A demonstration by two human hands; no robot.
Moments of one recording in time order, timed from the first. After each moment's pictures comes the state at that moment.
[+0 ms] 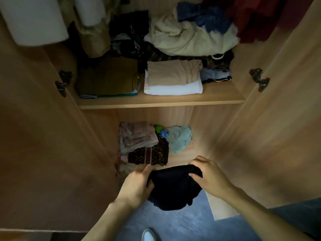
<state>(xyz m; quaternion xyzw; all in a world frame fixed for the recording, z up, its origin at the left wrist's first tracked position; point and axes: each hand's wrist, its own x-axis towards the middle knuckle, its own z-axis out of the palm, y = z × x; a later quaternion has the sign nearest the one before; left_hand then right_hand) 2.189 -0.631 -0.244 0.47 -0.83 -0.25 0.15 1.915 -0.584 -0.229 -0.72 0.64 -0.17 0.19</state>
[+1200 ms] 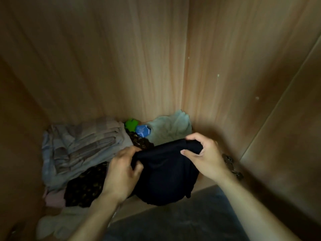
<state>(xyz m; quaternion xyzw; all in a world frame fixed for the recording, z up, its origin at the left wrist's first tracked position) 2.027 -0.943 -0.808 0.41 -0.84 -0.20 0.30 1.784 -0.853 -0.801 -0.53 0.66 -0.49 0.20</state>
